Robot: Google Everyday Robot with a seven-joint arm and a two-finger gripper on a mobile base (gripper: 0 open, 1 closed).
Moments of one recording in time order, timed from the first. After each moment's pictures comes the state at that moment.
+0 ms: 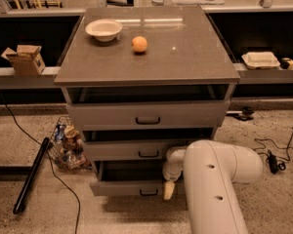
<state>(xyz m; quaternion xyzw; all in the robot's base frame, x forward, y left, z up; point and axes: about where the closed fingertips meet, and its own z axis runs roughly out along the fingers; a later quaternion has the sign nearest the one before) 0.629 -0.101 0.177 -0.70 0.71 0.09 0.09</state>
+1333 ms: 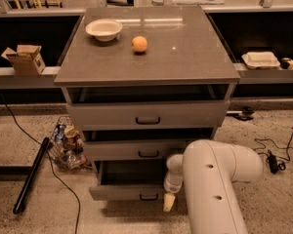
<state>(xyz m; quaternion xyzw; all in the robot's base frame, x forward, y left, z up) 0.556 -0.104 0.161 -0.65 0.74 0.15 0.01</state>
